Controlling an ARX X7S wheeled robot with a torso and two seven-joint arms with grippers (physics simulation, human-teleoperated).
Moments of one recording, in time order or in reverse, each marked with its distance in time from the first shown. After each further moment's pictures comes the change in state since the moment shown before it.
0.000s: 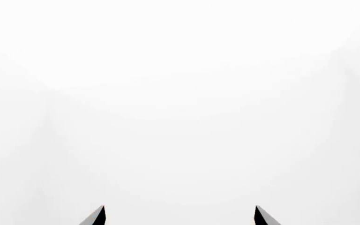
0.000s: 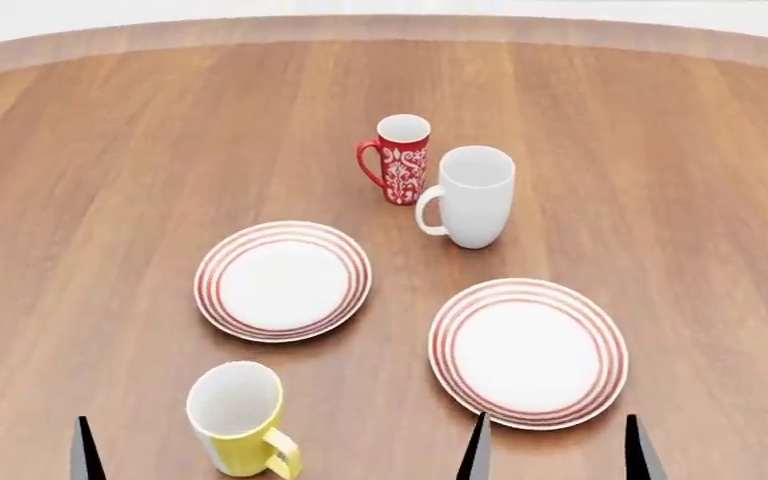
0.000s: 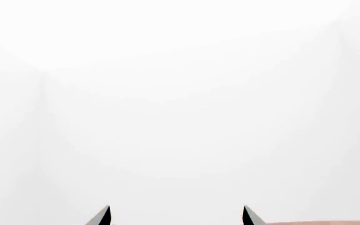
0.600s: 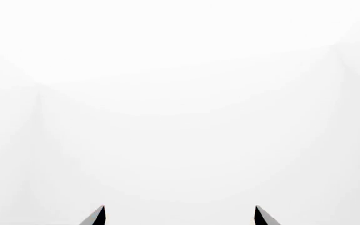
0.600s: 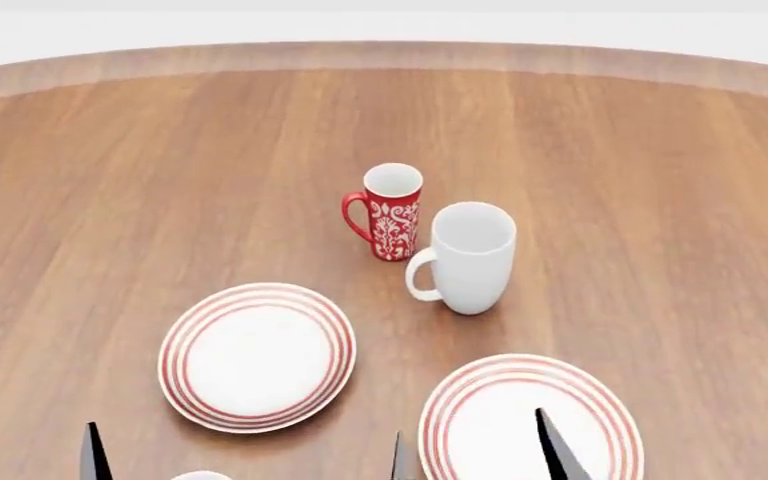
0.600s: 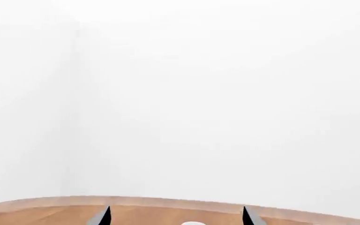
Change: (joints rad) left arm 0.000 -0.025 0.032 -0.001 0.001 -0.005 -0.023; right arm 0.021 0.068 -0.088 -0.012 -0.068 0.149 -0.021
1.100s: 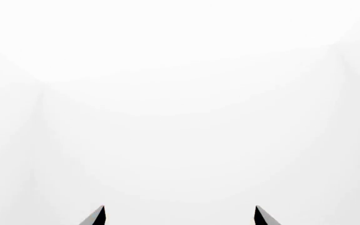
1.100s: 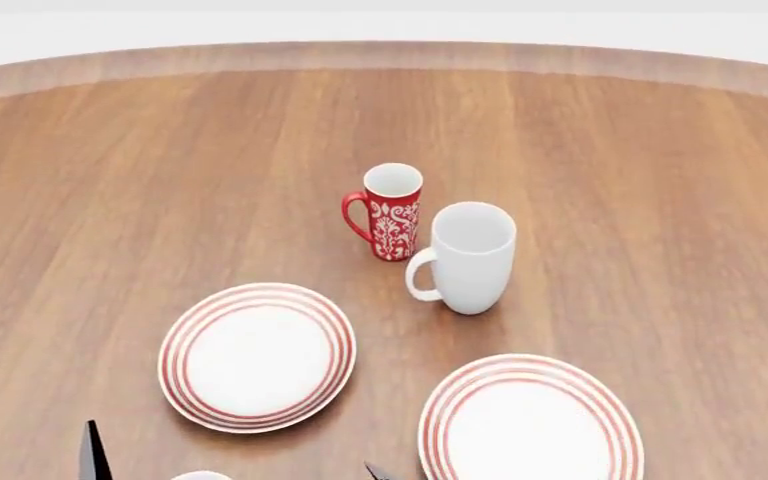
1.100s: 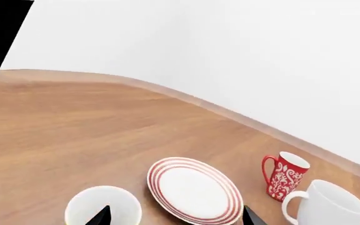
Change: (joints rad) left arm -0.005 -0.014 0.016 0.000 -0.007 -0.011 -0.021; right arm 0.094 0.151 -0.200 -0.099 -0.061 0.478 -0.235
